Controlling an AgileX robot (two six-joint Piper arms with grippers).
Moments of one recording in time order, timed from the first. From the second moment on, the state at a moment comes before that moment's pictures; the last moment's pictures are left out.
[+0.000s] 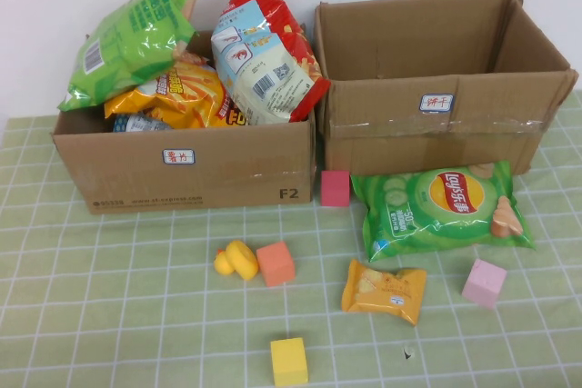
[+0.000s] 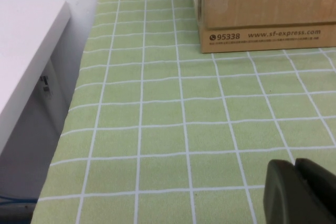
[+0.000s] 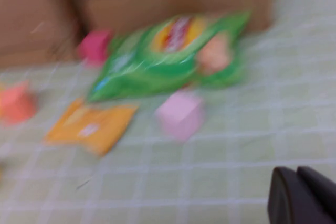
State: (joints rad) right arm 0.21 0.05 -0.11 0.10 0.53 0.11; left arm -0.02 -0.01 0.01 0.13 0.38 -0.20
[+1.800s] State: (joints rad) right arm 0.08 -0.01 0.02 -0.11 0.42 0.09; left arm -0.02 -0.01 0.01 0.13 0.38 -0.20
